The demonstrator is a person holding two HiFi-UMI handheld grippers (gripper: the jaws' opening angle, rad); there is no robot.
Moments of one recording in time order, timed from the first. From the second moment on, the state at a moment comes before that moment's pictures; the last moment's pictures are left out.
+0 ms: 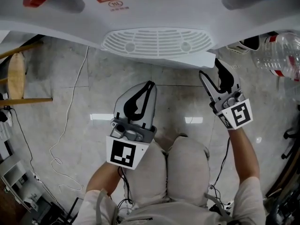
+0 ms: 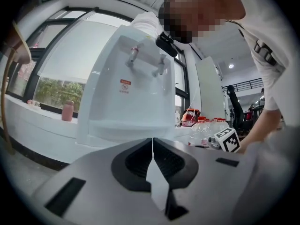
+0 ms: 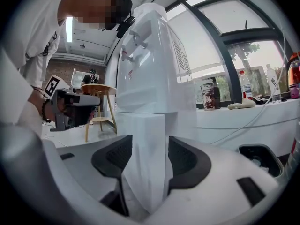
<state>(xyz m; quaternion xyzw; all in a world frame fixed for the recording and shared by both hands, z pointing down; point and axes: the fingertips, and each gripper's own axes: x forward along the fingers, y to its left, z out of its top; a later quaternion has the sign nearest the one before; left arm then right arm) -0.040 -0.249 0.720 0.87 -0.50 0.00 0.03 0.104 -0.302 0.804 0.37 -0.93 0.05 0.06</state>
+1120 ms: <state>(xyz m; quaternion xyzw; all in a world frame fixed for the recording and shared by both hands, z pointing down) -0.043 -0.232 0.713 0.88 -0.48 -0.05 0.03 0.066 -0.210 0.800 0.35 -0.94 0.05 0.02</state>
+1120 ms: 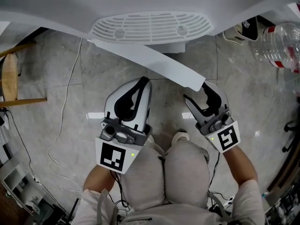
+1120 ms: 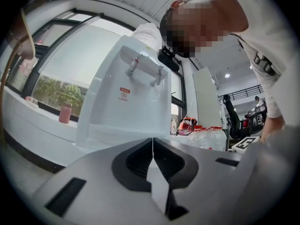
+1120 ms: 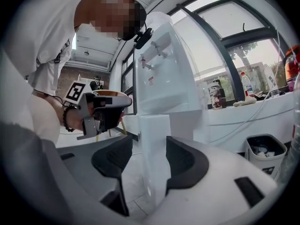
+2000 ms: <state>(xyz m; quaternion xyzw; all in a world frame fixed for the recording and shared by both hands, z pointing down) -0.108 -0.155 0.689 0.85 -0.53 -0.04 0.01 -0.034 -0.080 0.804 0.17 -0.98 0.04 0.05</state>
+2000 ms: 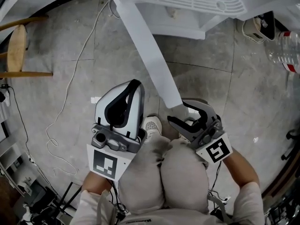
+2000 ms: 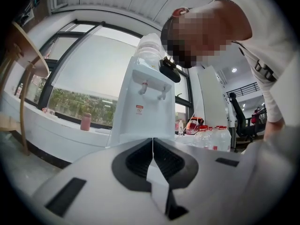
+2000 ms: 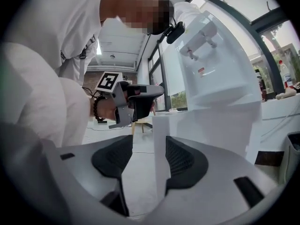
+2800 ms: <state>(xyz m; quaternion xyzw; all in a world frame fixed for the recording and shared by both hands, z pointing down) -0.130 -0.109 0.482 0.82 -0.57 -0.01 0.03 0.075 -0.104 0.508 0.37 -0.93 0.07 0.00</state>
